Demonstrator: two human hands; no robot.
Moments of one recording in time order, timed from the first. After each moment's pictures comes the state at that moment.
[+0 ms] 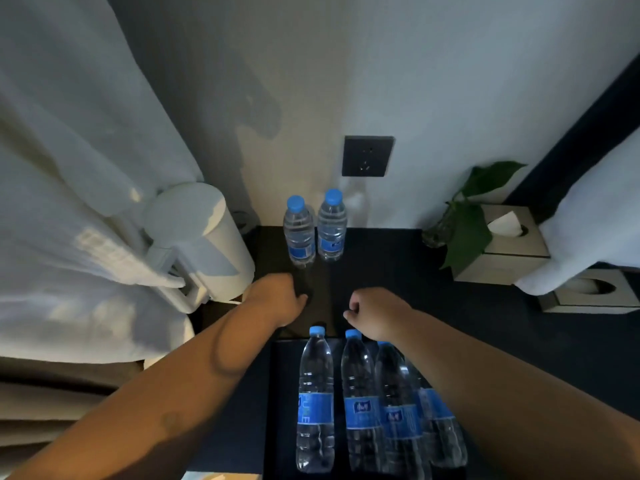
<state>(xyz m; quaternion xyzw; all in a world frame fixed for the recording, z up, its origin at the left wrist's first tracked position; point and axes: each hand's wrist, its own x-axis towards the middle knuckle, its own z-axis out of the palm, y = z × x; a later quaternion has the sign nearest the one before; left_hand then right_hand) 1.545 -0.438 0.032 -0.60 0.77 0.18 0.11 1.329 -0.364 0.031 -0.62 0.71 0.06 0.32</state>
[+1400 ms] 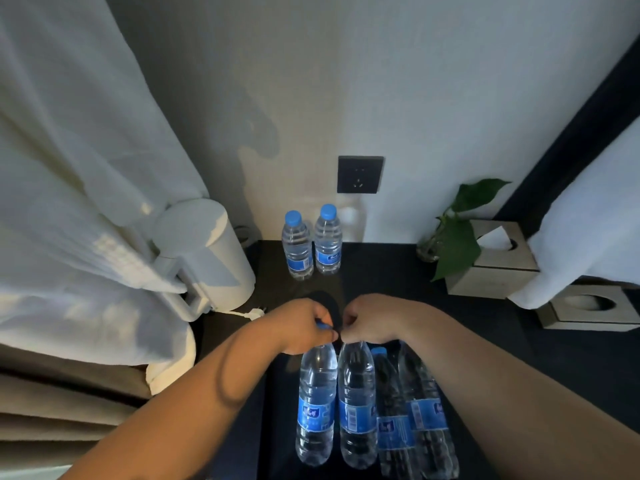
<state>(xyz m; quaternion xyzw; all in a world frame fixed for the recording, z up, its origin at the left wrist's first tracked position) 1.516 -0.386 0.098 -0.49 0.76 0.42 0.10 1.324 -0.361 0.105 -0.64 0.62 0.11 0.45</state>
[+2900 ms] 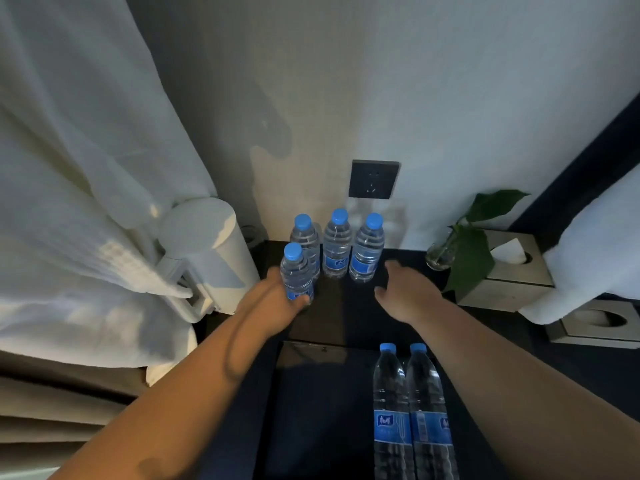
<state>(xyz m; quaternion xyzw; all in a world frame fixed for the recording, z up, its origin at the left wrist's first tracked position) 1.554 -0.428 0.077 -0.63 0.72 0.28 -0.06 1.276 -0.401 0.062 -0.61 0.77 -0.02 0.20</state>
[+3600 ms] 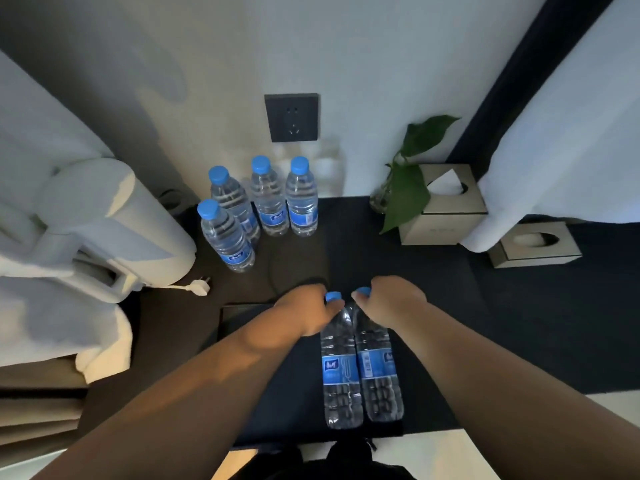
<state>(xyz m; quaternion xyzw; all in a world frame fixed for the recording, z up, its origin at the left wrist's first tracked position) 1.414 -0.354 -0.014 -0.50 0.78 0.34 0.12 1.226 -0.301 -0.003 -0.52 0.80 0.12 0.27</state>
